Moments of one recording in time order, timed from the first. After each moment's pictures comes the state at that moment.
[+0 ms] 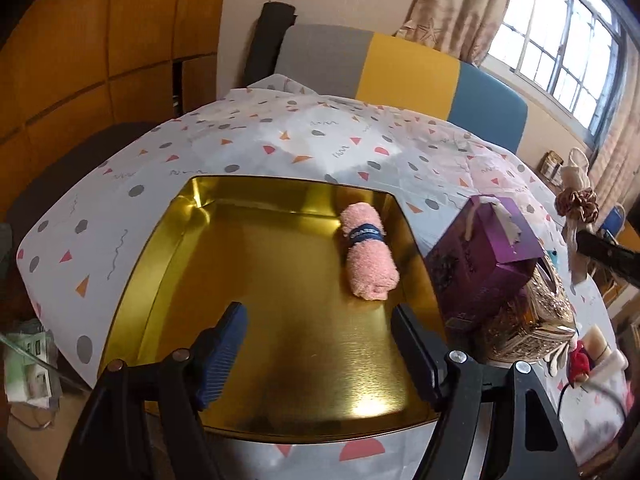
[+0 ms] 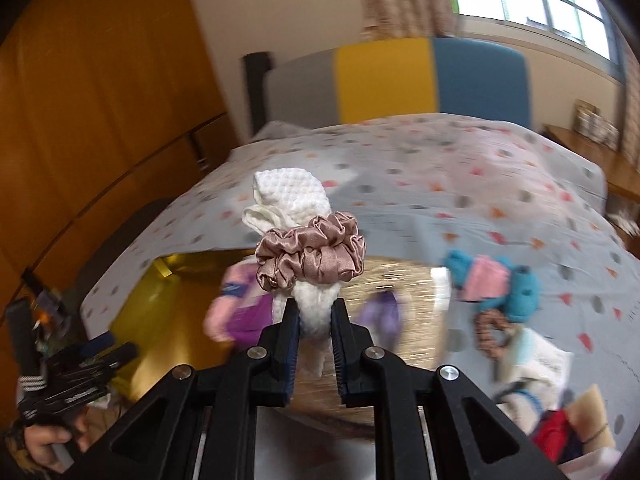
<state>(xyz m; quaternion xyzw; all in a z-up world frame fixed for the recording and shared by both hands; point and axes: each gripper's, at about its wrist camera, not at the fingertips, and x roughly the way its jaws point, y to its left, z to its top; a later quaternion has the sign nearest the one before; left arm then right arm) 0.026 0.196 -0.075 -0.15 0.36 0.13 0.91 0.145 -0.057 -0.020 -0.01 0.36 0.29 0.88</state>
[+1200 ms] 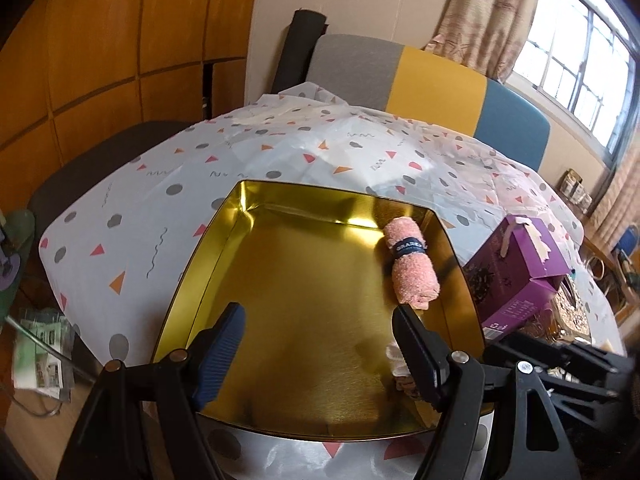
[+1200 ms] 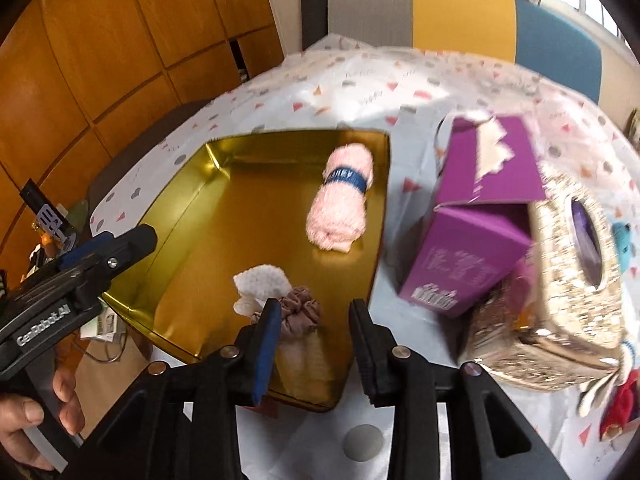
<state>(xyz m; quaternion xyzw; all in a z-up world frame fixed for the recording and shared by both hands) 0.007 0.225 -0.073 -0.15 0.35 0.17 0.91 0.086 0.066 -0.104 -0.09 0.45 0.32 0.83</state>
